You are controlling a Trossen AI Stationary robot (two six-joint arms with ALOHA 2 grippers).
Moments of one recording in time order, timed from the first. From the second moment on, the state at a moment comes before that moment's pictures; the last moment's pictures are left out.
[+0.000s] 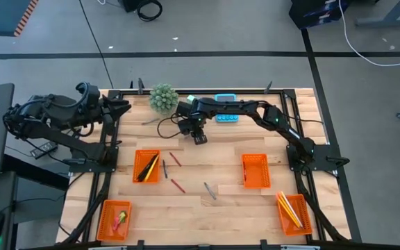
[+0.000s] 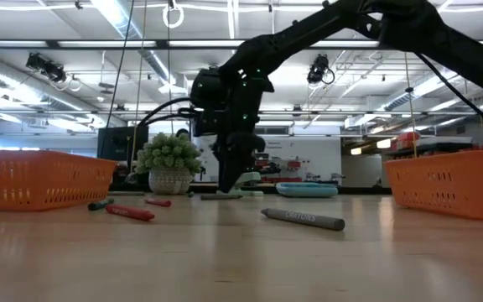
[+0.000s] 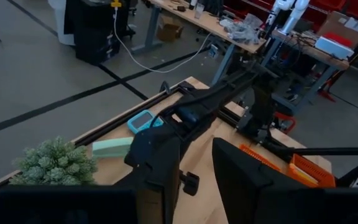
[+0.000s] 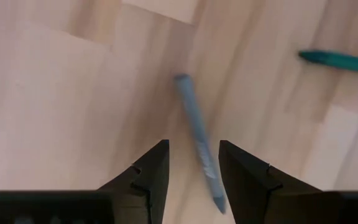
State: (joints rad) left arm -0.23 0.82 1.41 -0.96 -0.70 -0.59; right arm -0.28 2.39 2.03 -0.94 -0.11 -0.55
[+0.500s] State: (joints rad) left arm -0.23 0.82 1.41 -0.96 -0.72 -0.60; right arm -0.28 2.38 1.95 -0.90 -0.11 -0.47
